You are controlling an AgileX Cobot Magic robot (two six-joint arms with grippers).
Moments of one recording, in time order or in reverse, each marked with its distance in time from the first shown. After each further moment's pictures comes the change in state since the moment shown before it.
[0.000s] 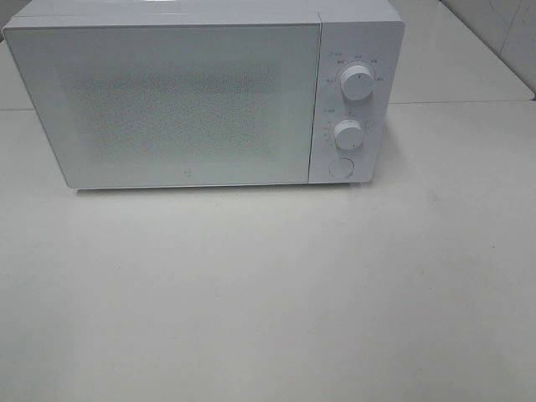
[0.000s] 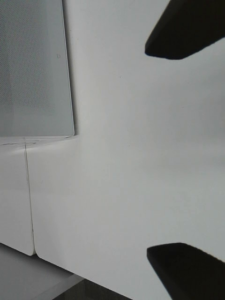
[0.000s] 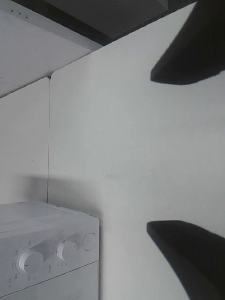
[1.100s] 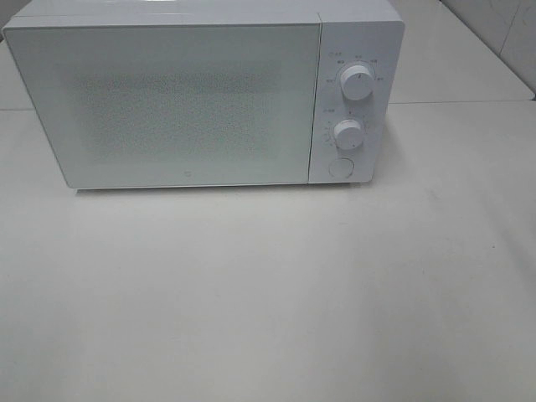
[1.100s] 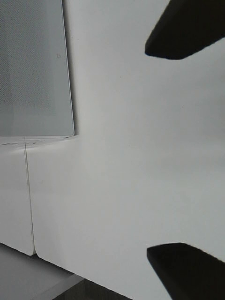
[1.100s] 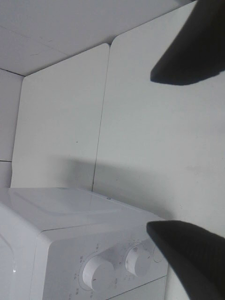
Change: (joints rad) left arm 0.000 0.000 0.000 0.000 0.000 0.000; right arm 0.000 0.750 0.000 -0.053 -0.838 -0.002
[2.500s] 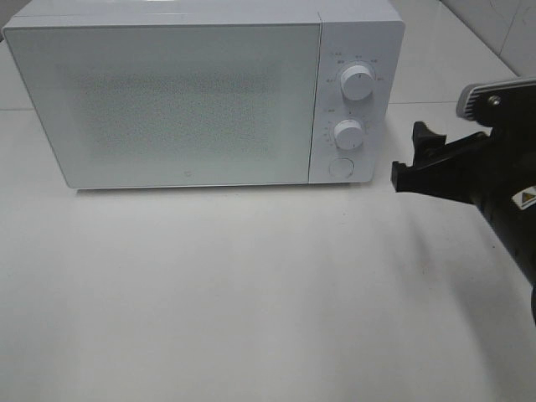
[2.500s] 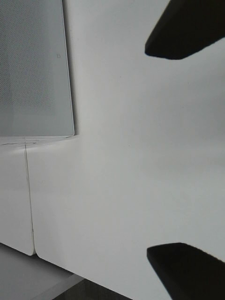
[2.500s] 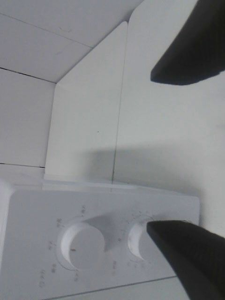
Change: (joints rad) left arm 0.000 0.000 0.000 0.000 0.000 0.000; right arm 0.631 0.647 0.239 0.992 -1.223 -0.538
